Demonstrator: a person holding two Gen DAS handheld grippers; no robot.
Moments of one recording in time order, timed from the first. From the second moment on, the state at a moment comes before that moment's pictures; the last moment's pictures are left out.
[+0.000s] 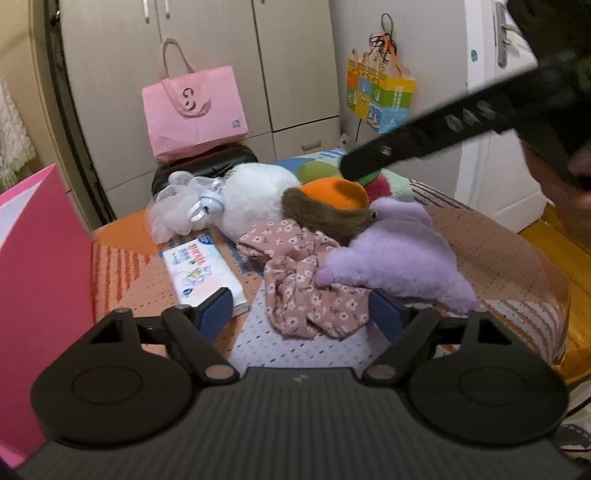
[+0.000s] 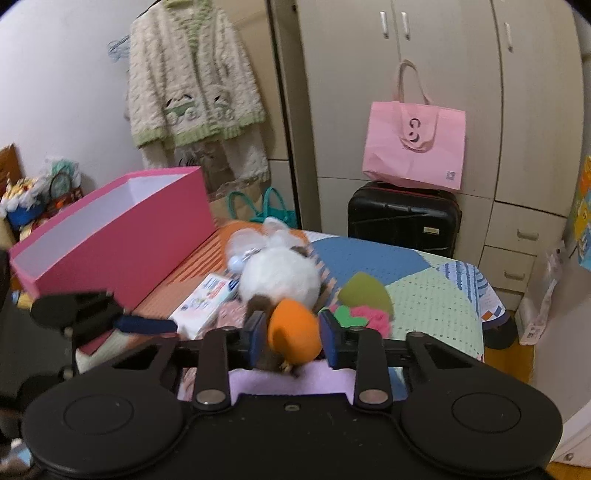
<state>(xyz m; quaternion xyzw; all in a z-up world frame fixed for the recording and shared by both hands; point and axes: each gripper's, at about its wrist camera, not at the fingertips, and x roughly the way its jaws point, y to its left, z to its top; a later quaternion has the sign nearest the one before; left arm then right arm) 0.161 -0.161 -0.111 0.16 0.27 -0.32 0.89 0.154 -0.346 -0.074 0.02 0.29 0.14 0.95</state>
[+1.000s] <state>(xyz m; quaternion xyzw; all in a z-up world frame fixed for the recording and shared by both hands) 0.186 -0.165 -0.115 0.08 0.31 -0.31 0.90 0.186 -0.349 -0.108 0.04 0.35 0.17 0.92</state>
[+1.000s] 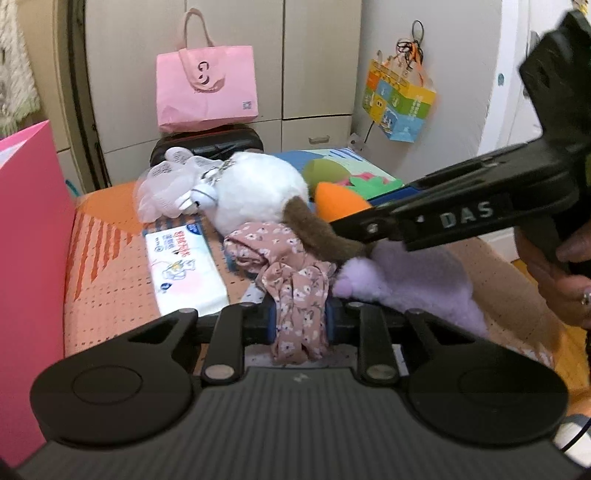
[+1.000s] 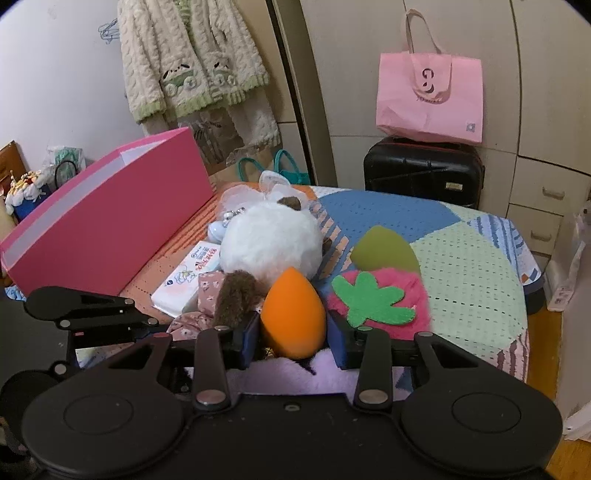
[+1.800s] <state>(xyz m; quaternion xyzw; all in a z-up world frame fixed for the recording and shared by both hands) 0.149 -0.134 -0.094 0.04 0.31 -0.29 0.91 0.128 -0.349 -0.079 0.04 0.32 0.11 0.94</state>
